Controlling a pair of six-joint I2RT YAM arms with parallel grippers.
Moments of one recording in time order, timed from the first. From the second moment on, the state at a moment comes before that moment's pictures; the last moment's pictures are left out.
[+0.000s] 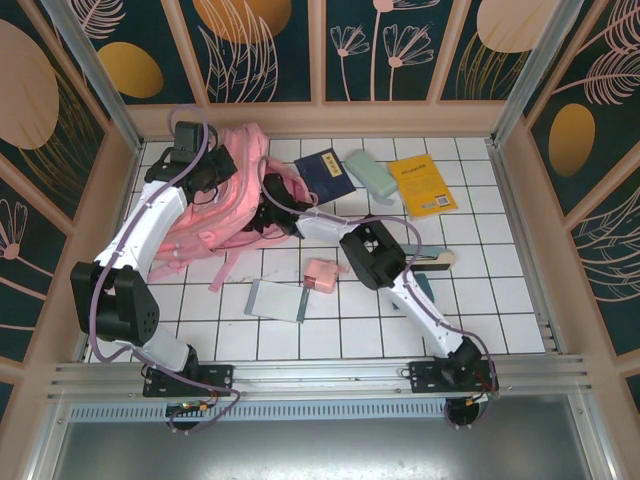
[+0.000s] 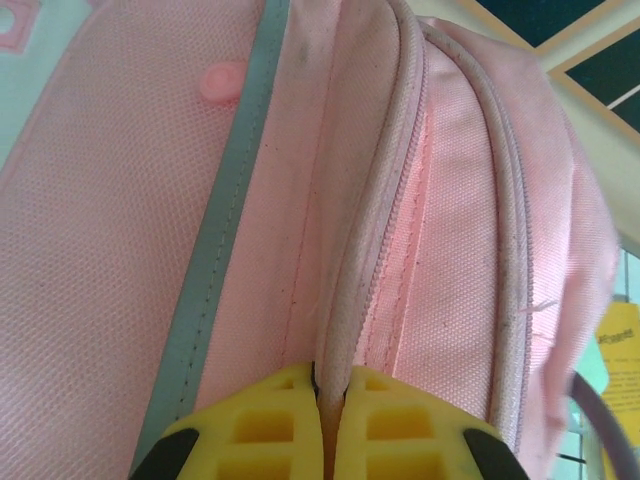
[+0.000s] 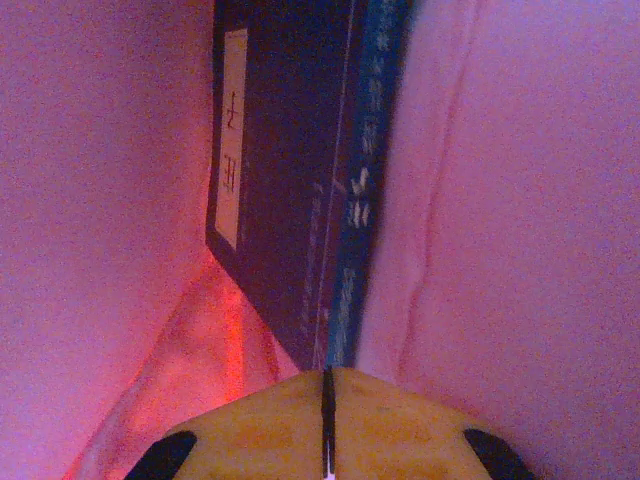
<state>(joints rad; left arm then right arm) -0.17 1.59 1.43 -0.57 0.04 -0.67 0.82 2.63 2.06 0.14 -0.66 1.09</state>
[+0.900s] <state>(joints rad) -0.17 1.59 1.28 -0.53 -0.02 -0.57 0.48 2.17 1.65 -0.14 -0.35 0.68</state>
